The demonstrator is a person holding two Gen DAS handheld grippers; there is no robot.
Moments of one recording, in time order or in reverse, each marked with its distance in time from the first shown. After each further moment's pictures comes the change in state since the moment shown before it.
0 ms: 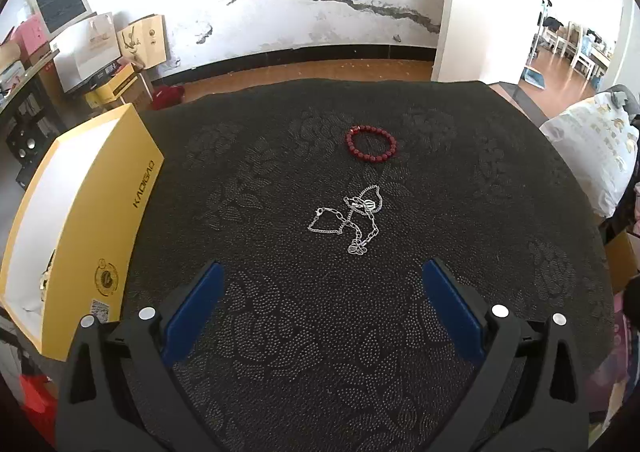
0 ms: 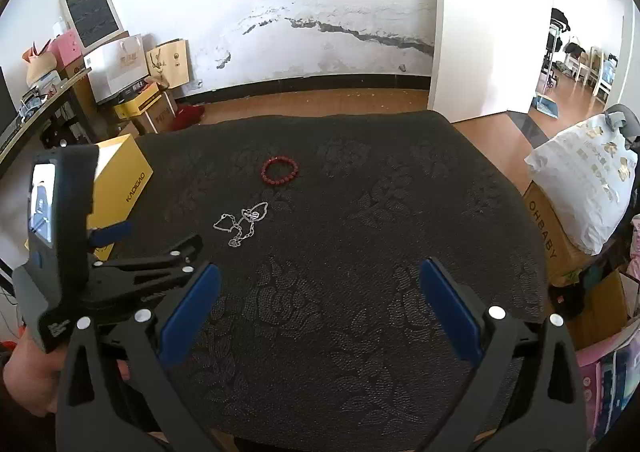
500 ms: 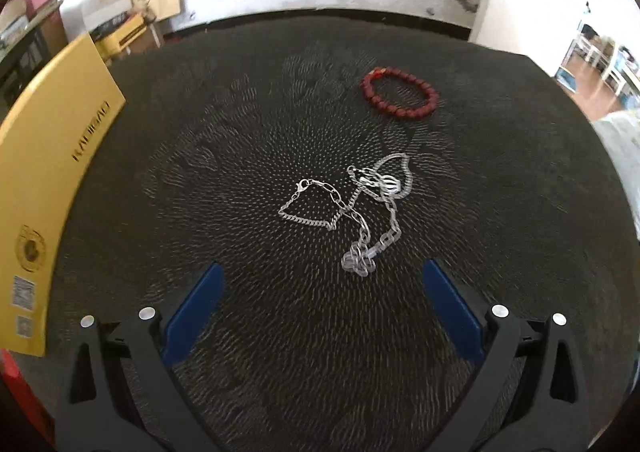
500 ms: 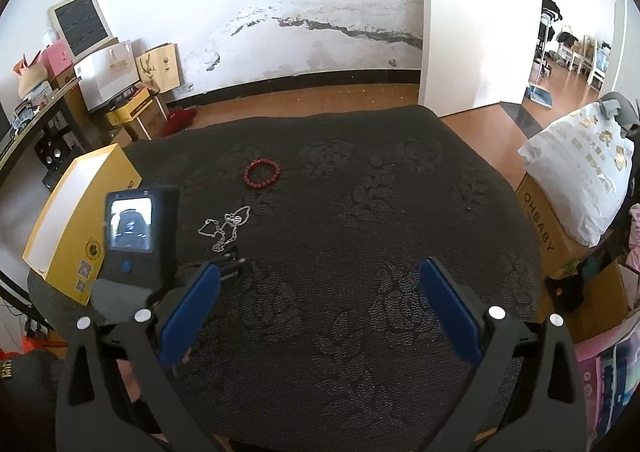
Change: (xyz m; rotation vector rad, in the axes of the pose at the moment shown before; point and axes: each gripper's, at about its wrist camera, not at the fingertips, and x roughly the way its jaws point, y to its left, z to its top) left arm 0.113 -0.014 -0.002 -0.130 0.128 0.049; right arm 0.006 -0.026 0.006 0.048 0.012 -0.007
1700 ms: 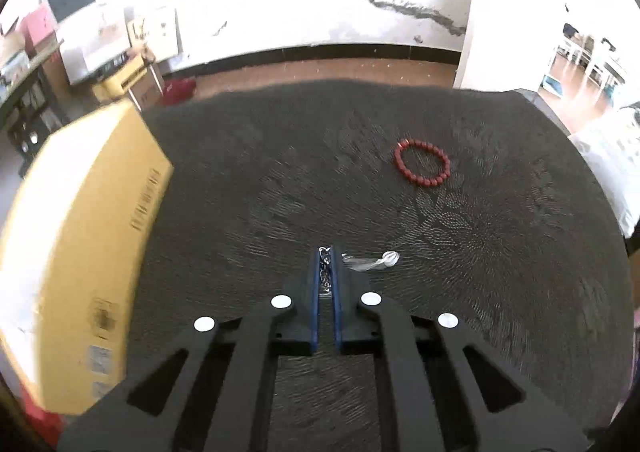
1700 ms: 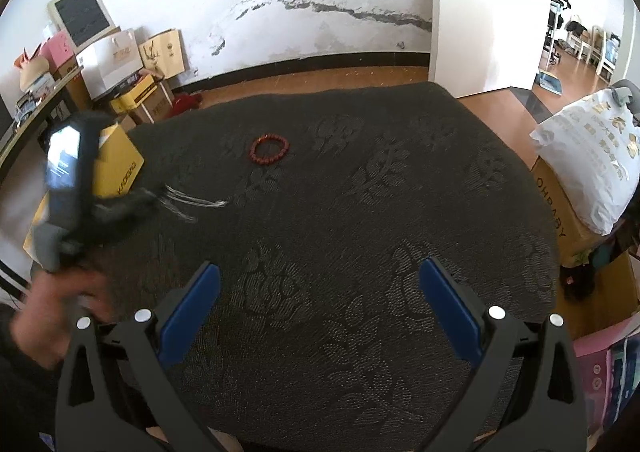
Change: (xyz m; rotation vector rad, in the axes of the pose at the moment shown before) left arm -0.075 0.060 0.026 0.101 -0.136 -0.013; right arm 0.026 0.007 -0.017 -0.019 0.063 0.034
